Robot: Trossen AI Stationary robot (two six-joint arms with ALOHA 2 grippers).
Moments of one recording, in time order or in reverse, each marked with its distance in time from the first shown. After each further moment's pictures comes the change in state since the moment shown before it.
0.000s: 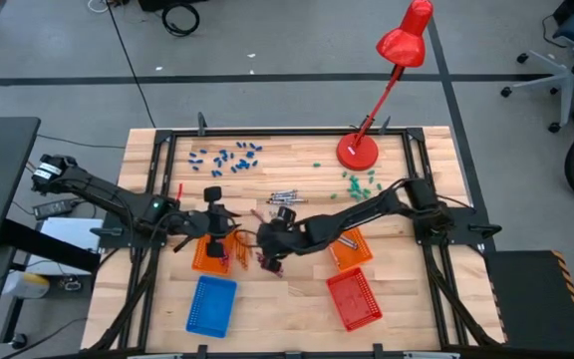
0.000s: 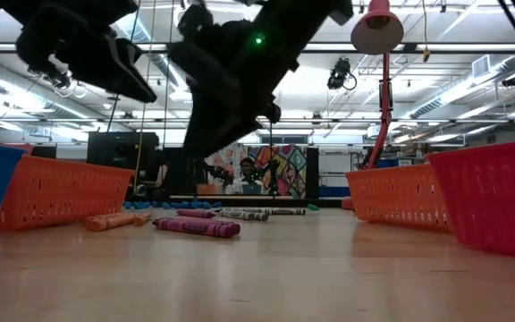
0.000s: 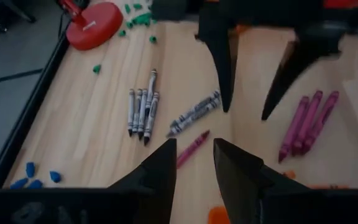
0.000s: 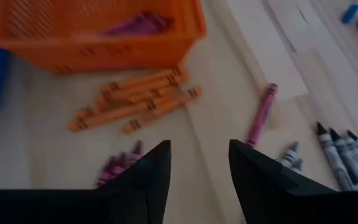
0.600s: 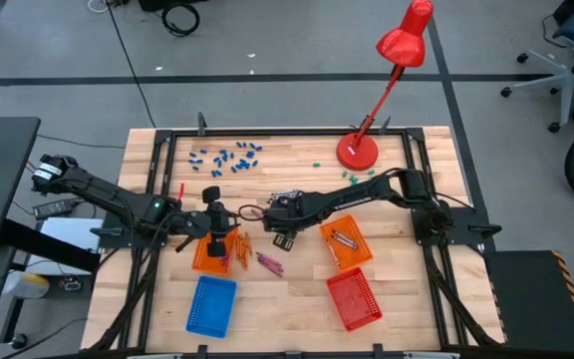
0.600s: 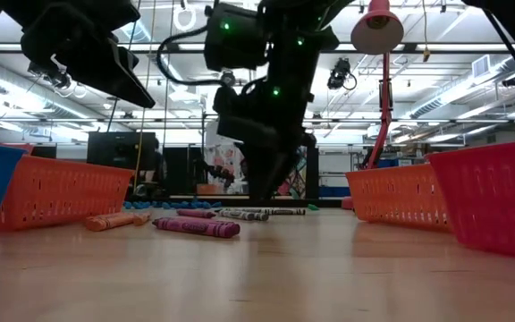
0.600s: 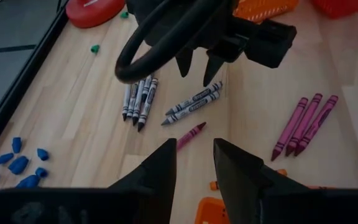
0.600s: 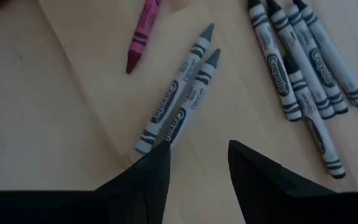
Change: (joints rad) left arm 0.002 0.003 -0.001 -0.030 0.003 -0.121; right arm -0.143 0.018 0.017 -0.359 -0.168 0.137
